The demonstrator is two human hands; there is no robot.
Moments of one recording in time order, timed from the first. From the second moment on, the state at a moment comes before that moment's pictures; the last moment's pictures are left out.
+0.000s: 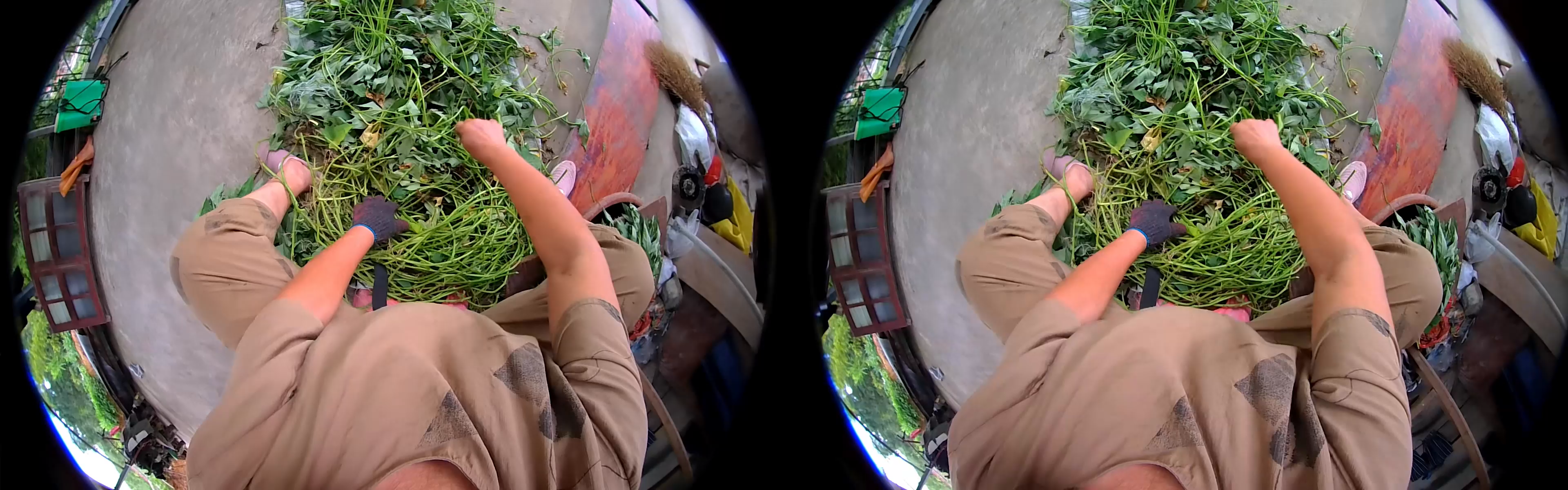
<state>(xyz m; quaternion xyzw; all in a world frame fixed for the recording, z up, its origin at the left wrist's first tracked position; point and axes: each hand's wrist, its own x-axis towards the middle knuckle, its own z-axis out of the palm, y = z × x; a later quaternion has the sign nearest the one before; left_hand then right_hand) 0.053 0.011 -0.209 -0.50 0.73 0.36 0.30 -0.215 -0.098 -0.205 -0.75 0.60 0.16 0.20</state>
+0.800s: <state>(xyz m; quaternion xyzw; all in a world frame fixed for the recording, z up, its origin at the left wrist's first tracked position) 0.064 -0.023 0.018 -0.46 0.43 0.60 -0.50 -0.233 0.084 0.047 -0.44 0.56 -0.44 0.54</state>
